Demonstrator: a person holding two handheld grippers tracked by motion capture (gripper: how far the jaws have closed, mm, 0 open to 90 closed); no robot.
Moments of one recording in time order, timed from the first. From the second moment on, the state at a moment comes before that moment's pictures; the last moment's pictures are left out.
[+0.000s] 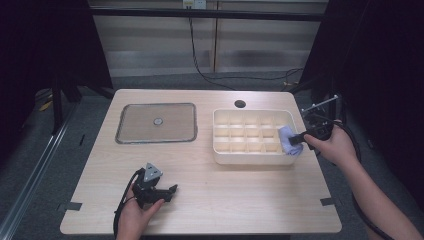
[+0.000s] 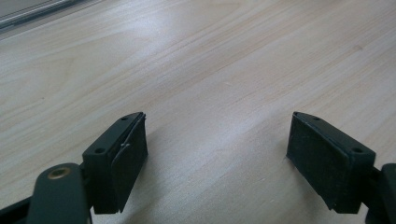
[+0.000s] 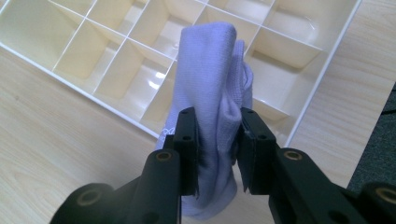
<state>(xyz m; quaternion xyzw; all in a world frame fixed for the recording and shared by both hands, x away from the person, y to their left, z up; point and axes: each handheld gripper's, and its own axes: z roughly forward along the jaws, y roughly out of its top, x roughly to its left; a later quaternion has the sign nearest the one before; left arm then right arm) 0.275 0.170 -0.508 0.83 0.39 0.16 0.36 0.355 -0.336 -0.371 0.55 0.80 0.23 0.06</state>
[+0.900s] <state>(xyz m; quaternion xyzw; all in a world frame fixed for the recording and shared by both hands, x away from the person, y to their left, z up) 0.275 0.170 -0.508 0.83 0.39 0.16 0.36 0.375 -0.342 -0.392 0.57 0.80 0.17 0.06</state>
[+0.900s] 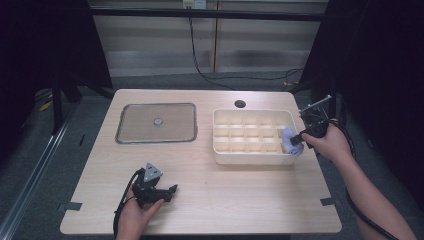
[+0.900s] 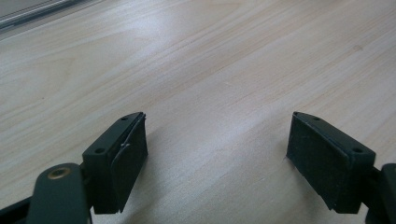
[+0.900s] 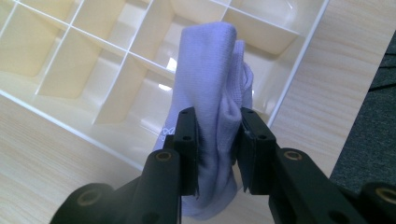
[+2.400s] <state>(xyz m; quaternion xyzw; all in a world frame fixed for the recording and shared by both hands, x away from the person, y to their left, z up) 0.275 0.170 -0.508 0.83 0.39 0.16 0.36 0.382 -0.328 -0.414 0.55 0.83 0.11 0.07</state>
